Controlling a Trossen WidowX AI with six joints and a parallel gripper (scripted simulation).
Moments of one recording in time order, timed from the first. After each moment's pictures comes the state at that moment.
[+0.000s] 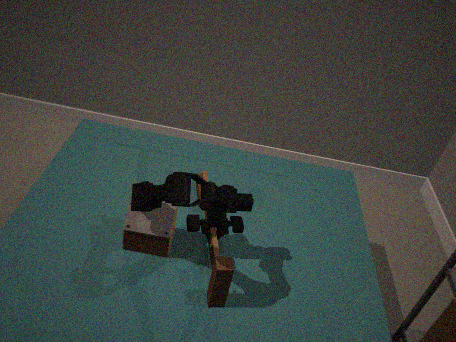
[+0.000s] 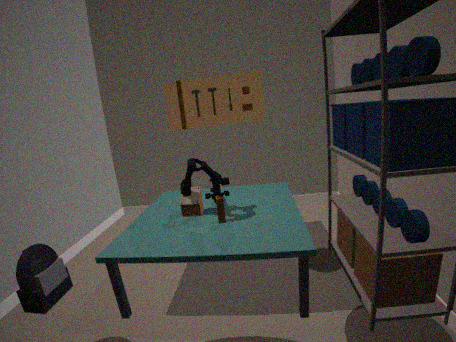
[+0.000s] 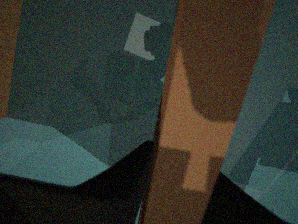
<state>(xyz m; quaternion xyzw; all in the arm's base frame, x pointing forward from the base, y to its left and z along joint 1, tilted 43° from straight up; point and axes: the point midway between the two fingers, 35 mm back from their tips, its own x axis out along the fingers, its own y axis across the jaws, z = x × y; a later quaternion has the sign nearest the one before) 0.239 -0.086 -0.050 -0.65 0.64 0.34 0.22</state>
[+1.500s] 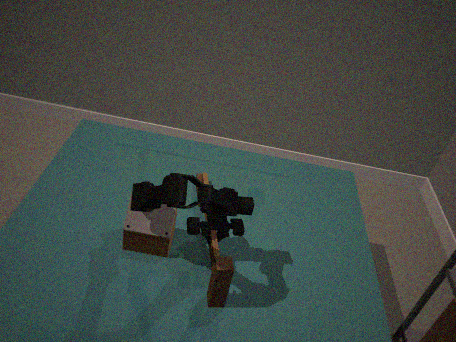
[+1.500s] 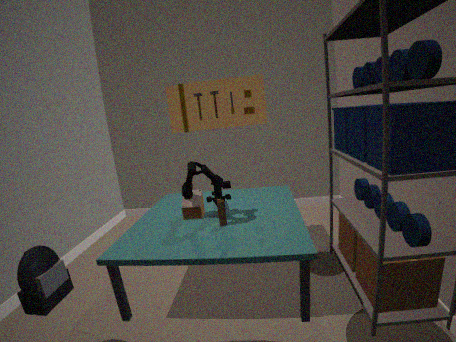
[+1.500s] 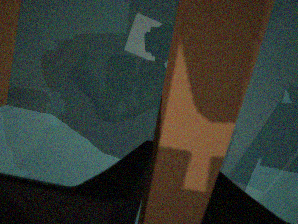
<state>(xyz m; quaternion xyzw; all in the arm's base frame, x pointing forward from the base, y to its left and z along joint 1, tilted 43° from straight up) 0.240 -0.094 -0.041 -0.65 0.64 0.34 0.22</state>
